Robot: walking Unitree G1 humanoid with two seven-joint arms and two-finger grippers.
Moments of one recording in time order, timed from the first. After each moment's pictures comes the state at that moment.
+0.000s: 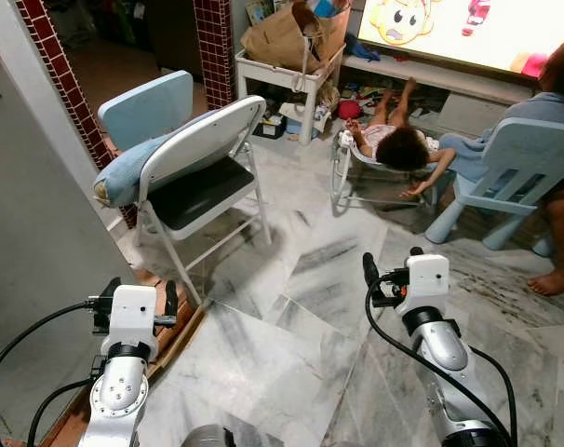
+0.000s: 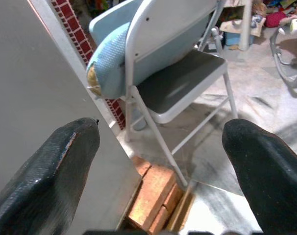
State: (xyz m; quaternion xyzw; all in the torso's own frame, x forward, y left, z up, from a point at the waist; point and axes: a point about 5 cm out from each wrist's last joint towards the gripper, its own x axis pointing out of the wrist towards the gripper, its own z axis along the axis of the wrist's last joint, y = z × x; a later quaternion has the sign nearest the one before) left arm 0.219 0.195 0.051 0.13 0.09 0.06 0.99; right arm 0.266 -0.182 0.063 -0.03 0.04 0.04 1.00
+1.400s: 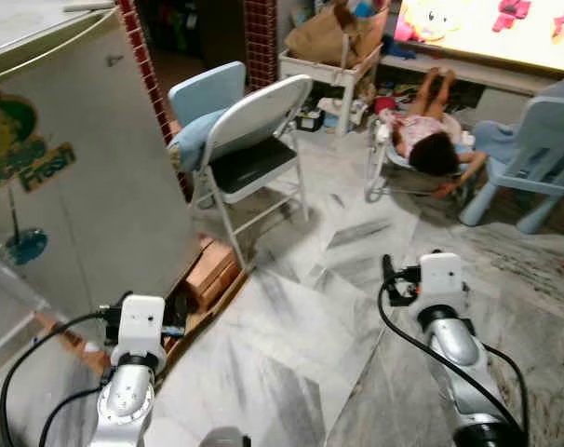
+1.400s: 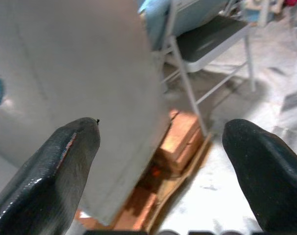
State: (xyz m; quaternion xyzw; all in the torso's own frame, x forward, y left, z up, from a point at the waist) left arm 0.215 0.196 0.038 0.12 0.12 0.05 0.98; right arm 0.272 -0.173 0.057 -0.01 0.07 0.03 1.00
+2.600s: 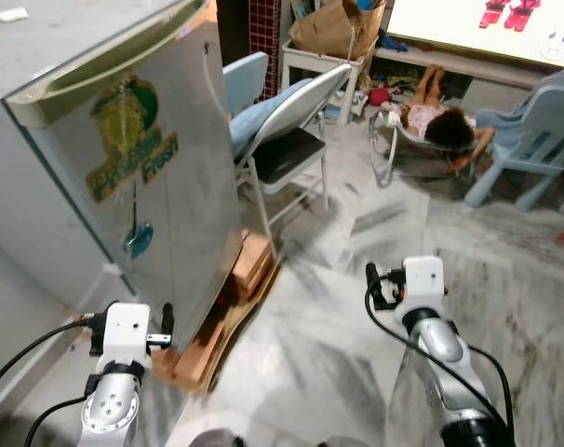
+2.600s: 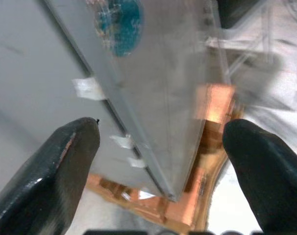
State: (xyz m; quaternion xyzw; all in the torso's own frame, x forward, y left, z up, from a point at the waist) left arm 0.203 0.189 0.025 0.10 0.15 0.03 0.98; right arm 0.266 -0.198 0.043 -0.05 0.12 0.00 0.99
